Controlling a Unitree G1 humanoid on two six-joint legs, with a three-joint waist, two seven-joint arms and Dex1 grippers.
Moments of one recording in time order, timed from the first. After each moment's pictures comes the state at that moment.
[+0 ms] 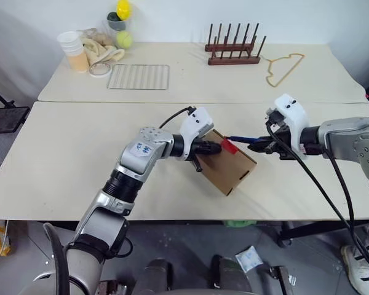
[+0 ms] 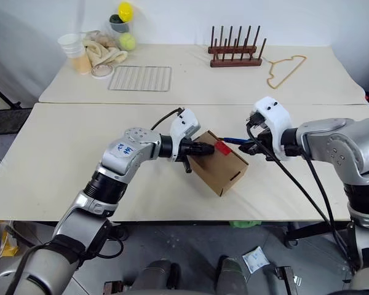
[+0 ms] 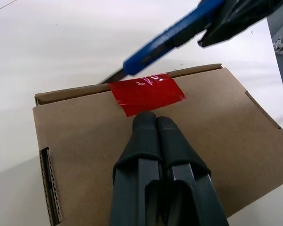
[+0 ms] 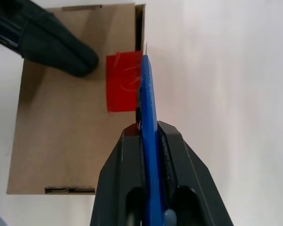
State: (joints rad) left arm -0.92 0.23 -0.28 0.21 -0.18 0.75 -0.80; right arm -0.86 -0.93 0.09 -0.22 0.71 1.37 0.61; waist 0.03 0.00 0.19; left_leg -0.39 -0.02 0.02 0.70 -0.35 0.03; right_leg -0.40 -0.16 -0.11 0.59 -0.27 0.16
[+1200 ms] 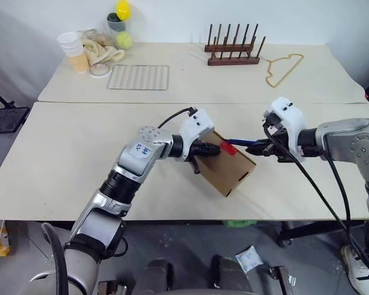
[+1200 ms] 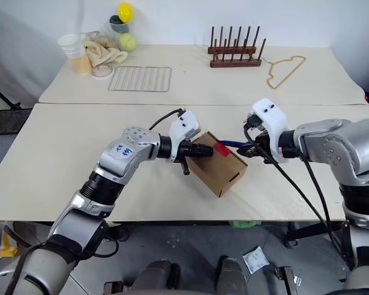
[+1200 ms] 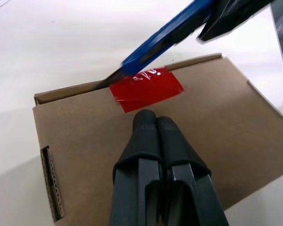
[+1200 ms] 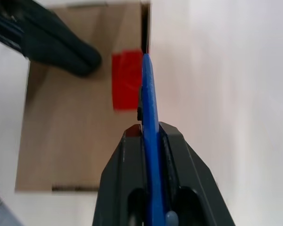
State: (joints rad) left arm -0.93 0.28 -0.34 0.17 -0.15 0.75 -0.81; right arm -0.88 -0.90 0.08 -0.25 0.69 1.52 0.63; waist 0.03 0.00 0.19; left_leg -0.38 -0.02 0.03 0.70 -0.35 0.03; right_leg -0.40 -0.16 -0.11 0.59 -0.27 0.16
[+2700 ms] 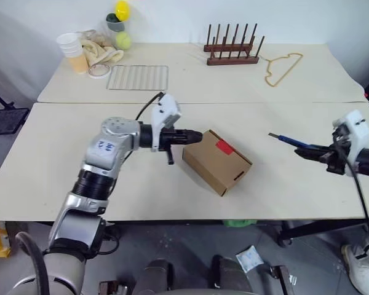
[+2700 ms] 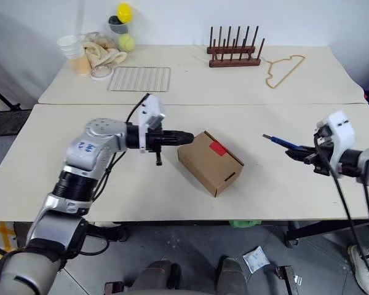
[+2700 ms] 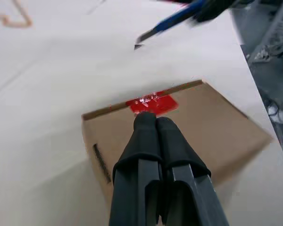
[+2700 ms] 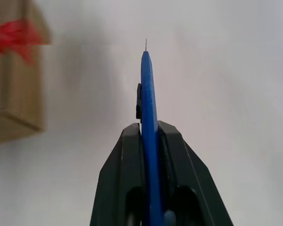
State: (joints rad) left arm -0.86 0.45 -0.13 0.20 -0.28 0.49 -1.06; right arm -0.41 -1.02 -0.20 0.10 0.60 0.82 0.81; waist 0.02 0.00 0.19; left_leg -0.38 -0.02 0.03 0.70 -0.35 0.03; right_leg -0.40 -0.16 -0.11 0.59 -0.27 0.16
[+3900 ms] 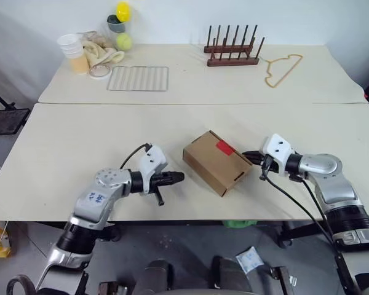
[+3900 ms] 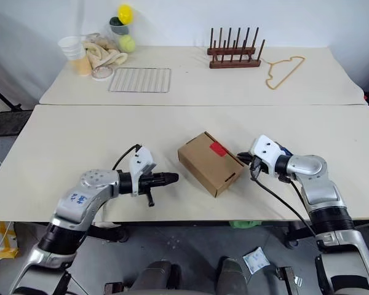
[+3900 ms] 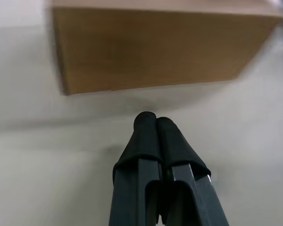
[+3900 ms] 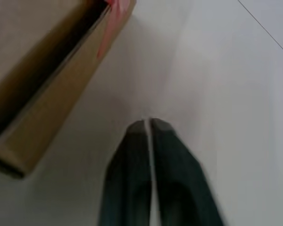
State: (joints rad) left arm -0.47 0.44 -0.17 -0.10 -0.24 0.62 -0.77; right arm -0.56 -0.68 0.09 0.37 0.10 -0.02 0.97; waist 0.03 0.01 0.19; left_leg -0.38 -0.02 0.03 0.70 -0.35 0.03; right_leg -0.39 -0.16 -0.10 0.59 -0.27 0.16
